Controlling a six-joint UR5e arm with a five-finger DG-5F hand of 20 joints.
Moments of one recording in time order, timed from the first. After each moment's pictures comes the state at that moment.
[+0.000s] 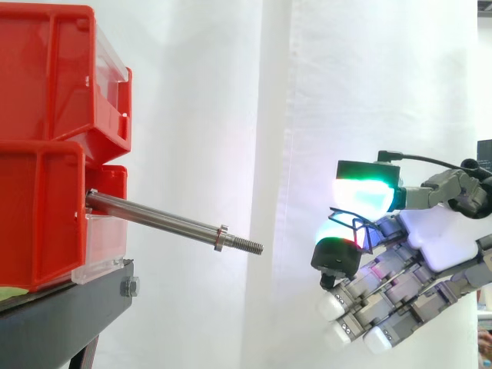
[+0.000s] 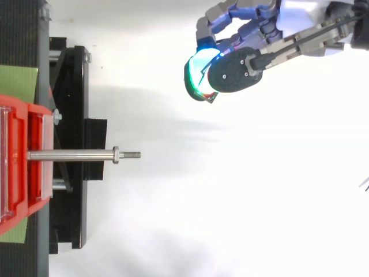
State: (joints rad) arm -0.03 -2.24 -1.14 -3.27 -1.53 0.24
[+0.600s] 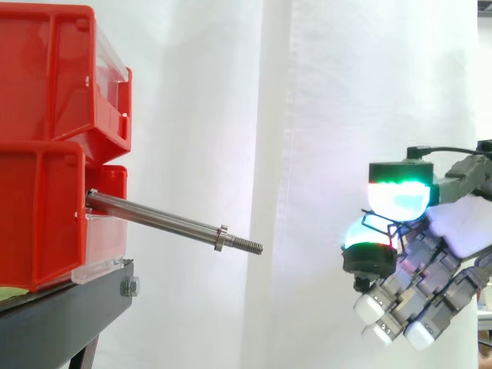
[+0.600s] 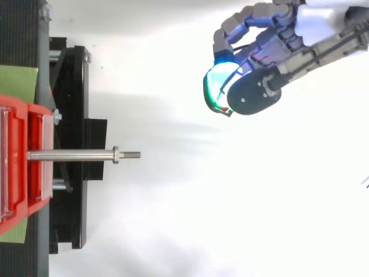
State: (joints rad) arm -0.03 -2.22 -1.10 -3.43 -1.56 0.13
